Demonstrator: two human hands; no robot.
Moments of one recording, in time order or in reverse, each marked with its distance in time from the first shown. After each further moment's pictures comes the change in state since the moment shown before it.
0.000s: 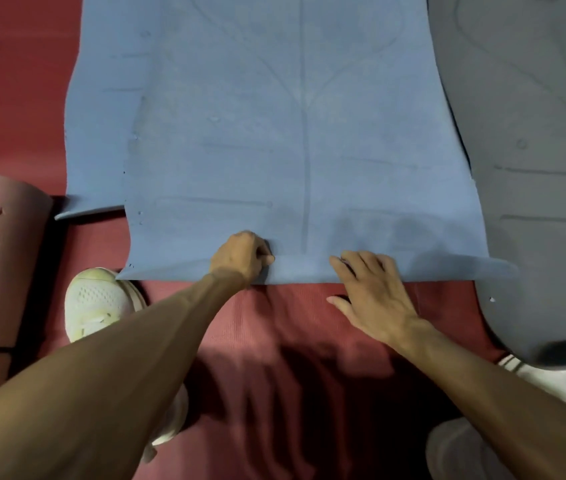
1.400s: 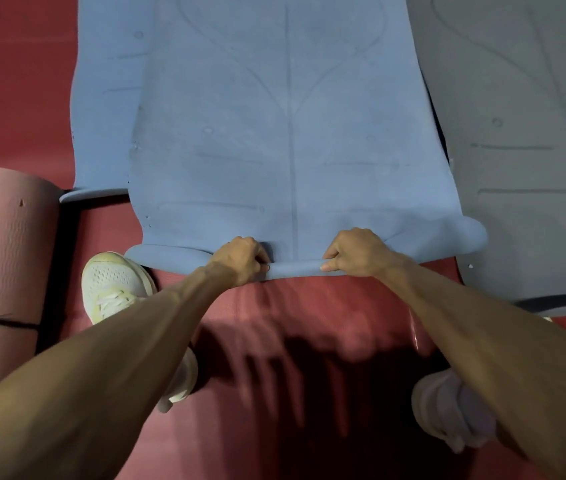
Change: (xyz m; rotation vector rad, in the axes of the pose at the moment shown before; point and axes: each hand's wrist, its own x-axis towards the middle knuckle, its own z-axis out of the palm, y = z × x) left_hand -0.049 0.010 -0.014 0.123 -0.225 0.087; right_hand 0.037 0.006 -0.047 0.420 -0.583 0.198
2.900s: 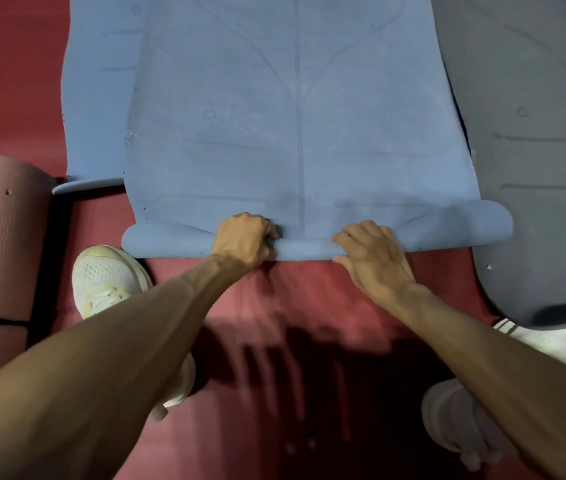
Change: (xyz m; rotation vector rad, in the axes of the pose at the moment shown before) left_hand 0.023 0.003 0.000 0.223 0.309 0.103; right_hand -0.002 0.019 0.051 -0.240 0.721 -0.249
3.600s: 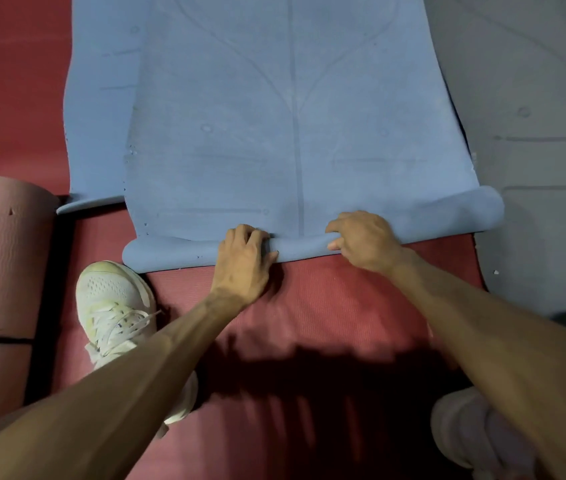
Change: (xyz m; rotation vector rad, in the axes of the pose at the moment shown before) left_hand -0.023 0.000 0.026 -0.173 0.194 -0.066; right_hand 0.056 0.016 -0.006 0.099 -0.408 0.108
